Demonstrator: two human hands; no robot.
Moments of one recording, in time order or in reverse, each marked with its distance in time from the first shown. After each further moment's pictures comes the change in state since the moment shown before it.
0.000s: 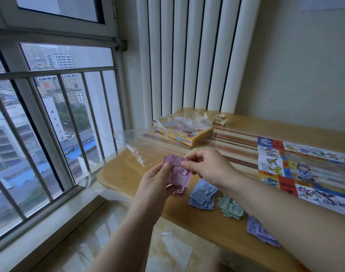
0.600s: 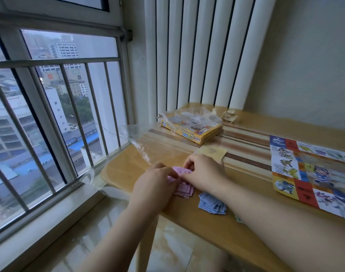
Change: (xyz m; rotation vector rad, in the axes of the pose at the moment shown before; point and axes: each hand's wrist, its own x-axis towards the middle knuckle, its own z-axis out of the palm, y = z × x) left_hand 0.037 -0.008 -0.037 1.483 0.035 0.293; right_hand 0.035 0.022 0.033 -0.784 0.089 0.052
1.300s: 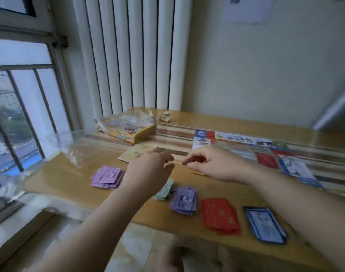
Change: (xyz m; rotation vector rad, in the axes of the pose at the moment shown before) left_hand -0.025 0.154 0.013 0.147 -0.010 0.377; right_hand -0.122 0.124 -0.139 0.096 -0.121 -0.136
